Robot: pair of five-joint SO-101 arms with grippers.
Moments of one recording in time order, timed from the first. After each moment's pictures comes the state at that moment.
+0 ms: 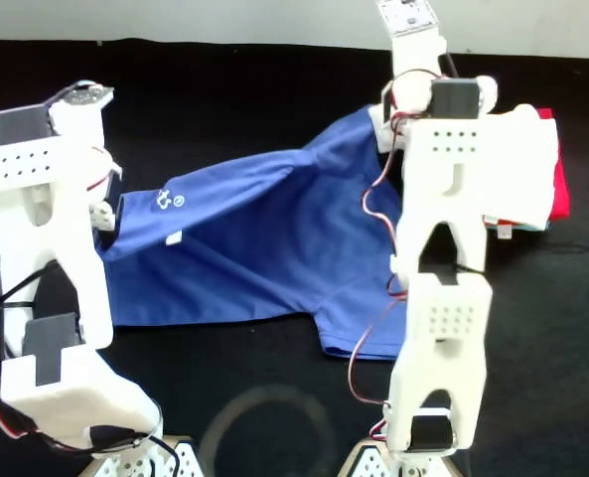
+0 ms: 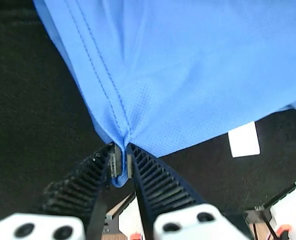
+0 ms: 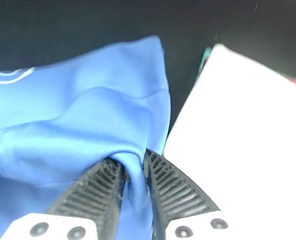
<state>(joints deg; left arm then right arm) -19.6 7.3 -12.9 100.5 -11.9 -6.6 36.7 -69.1 100.4 16.3</state>
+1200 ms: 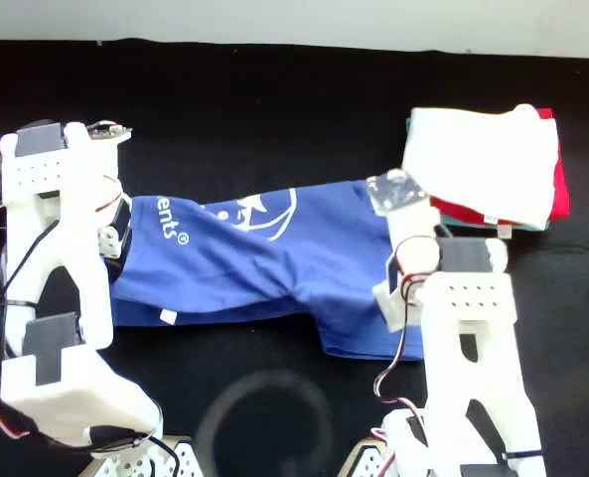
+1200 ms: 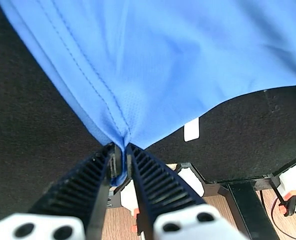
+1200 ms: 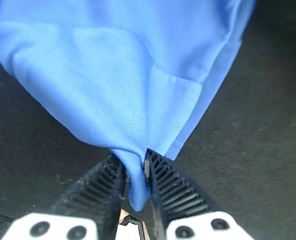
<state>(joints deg) -19.6 8.4 -2.2 99.6 -15.3 -6.7 -33.3 39.9 83.0 22.9</state>
